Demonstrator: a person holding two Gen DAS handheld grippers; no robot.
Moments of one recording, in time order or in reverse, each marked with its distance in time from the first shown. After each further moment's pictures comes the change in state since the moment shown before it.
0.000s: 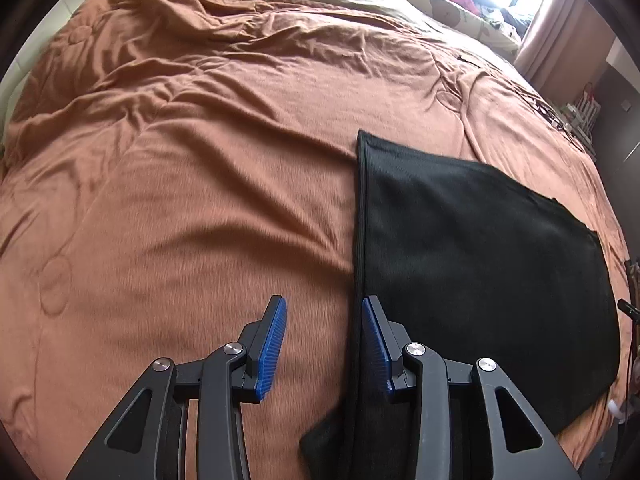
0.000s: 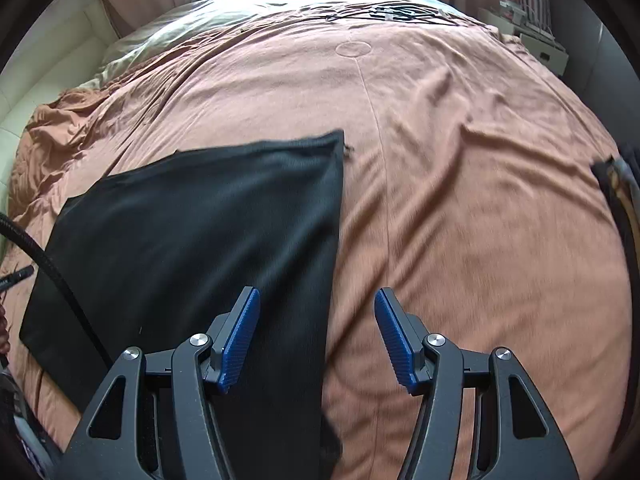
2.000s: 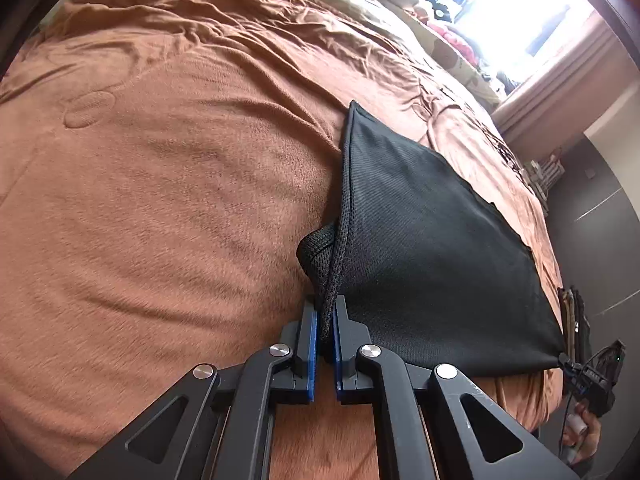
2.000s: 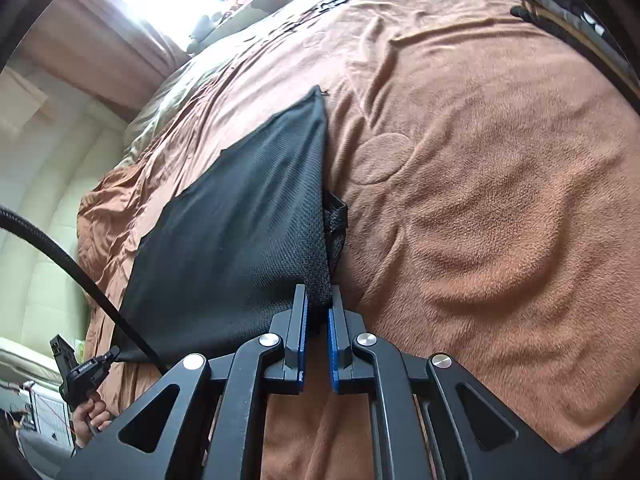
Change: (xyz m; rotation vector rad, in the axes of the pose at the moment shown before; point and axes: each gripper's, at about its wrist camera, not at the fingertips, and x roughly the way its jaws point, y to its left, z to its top) left arm -0.059 0.028 -0.114 -0.230 -0.053 -0.240; right arm -0.075 -0.026 -0.130 0.344 -0.065 0.256
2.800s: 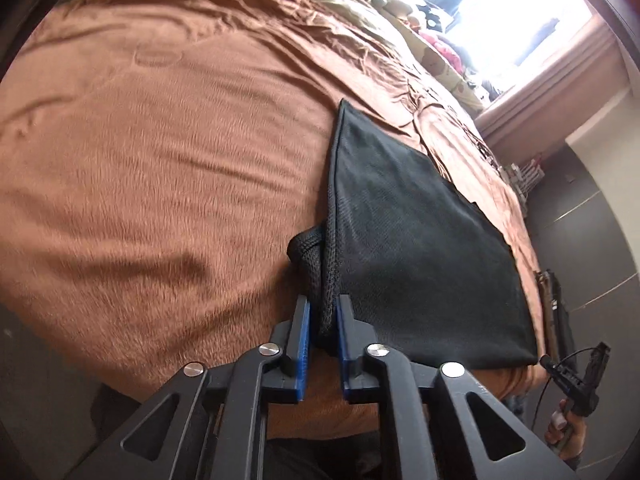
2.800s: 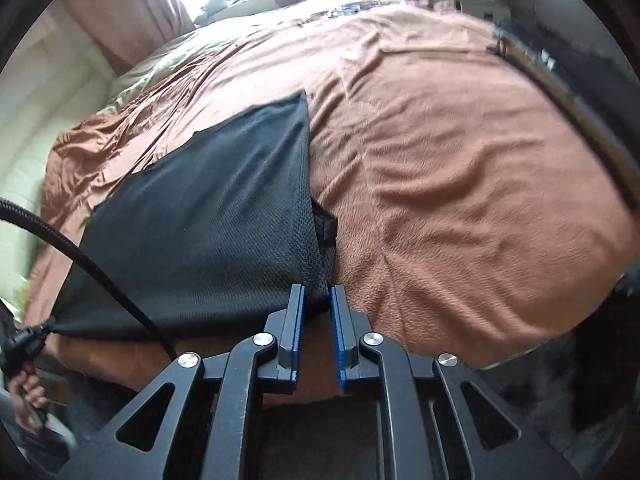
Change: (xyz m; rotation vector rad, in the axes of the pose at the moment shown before) left arm -0.040 0.036 -0.067 -0.049 -0.009 -0.093; right arm -0.066 0.032 -0.072 -0.203 -0.050 -0.236
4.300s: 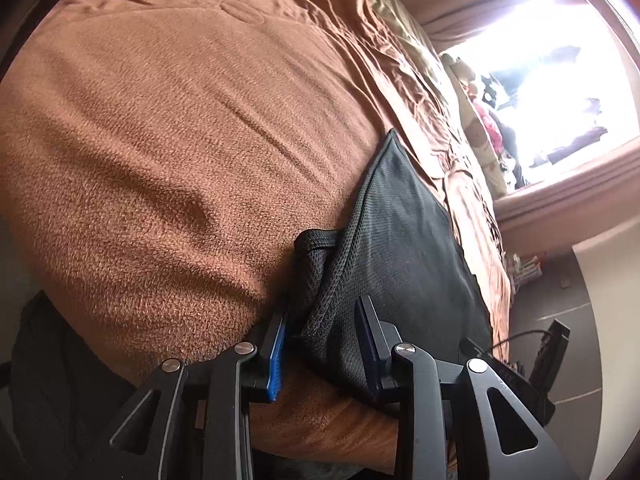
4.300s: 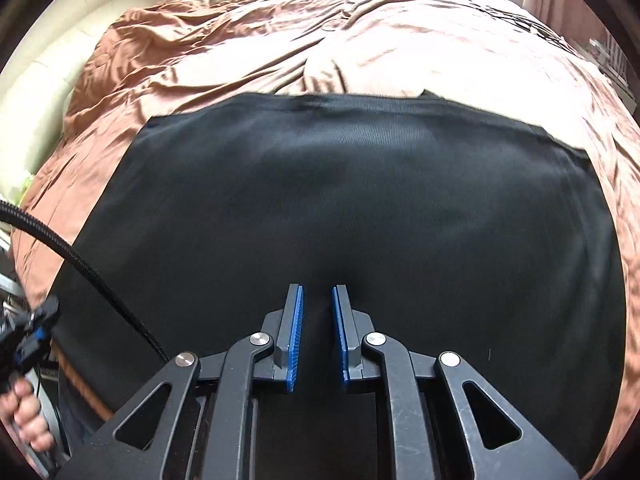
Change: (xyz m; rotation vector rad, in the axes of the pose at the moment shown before) left arm 0.006 0.012 -0.016 -0.357 -0.124 -0.023; right arm 0.177 0.244 0.073 -0.357 0.190 0.103
